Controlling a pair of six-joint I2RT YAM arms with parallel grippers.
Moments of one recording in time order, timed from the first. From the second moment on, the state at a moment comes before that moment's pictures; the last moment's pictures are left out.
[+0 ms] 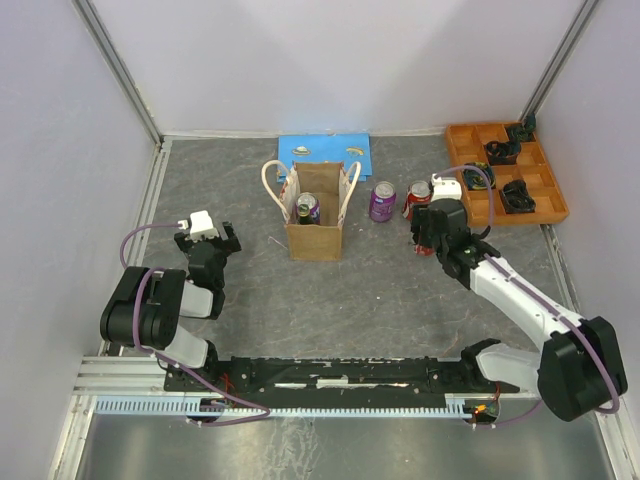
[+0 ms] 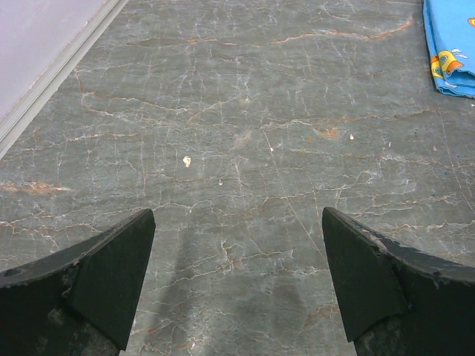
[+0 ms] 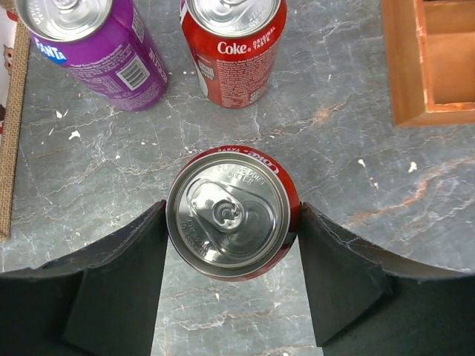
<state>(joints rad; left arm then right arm) -0.09 1.52 0.19 1.18 -0.34 -0.07 0.40 1.16 0.72 -0.17 0.36 0.23</state>
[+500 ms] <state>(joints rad) -0.09 1.52 0.19 1.18 -0.34 -0.07 0.34 1.29 0.68 0.01 0.30 0.31</state>
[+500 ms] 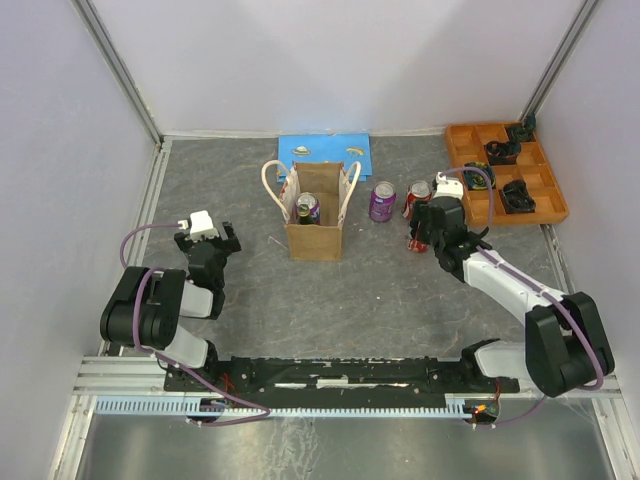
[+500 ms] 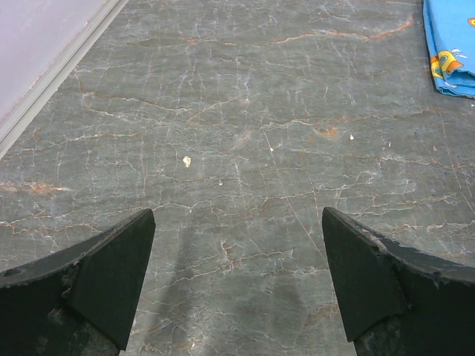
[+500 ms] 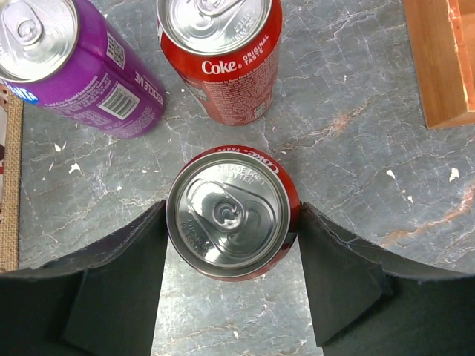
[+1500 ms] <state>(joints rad) -0.09 1.52 0.19 1.18 -0.34 -0.07 0.41 1.22 1.11 -0.21 0.32 0.25</state>
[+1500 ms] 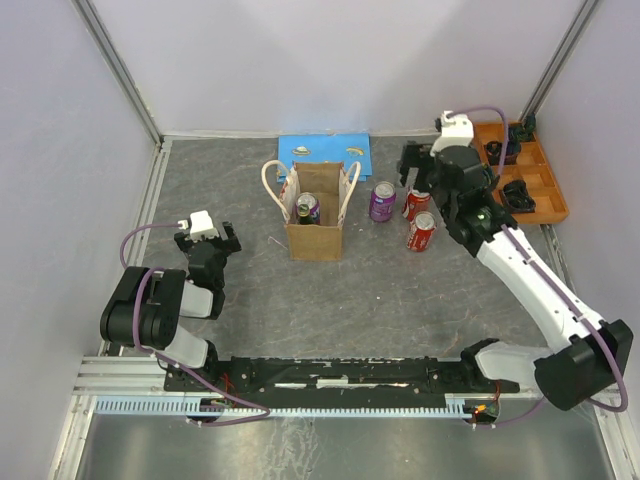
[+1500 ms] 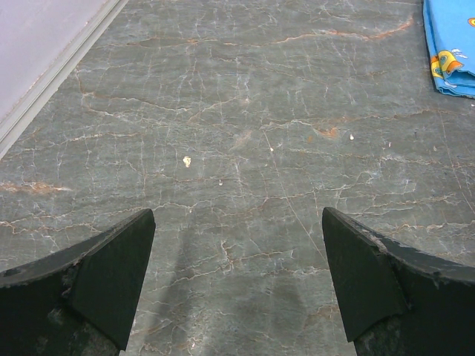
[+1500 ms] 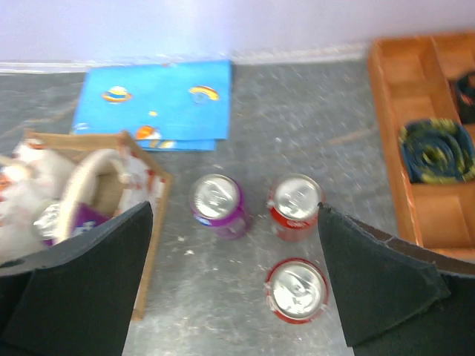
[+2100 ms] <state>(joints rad) -0.09 1.52 0.19 1.18 -0.34 -0.07 0.64 1.81 1.87 -0.41 0.10 0.10</state>
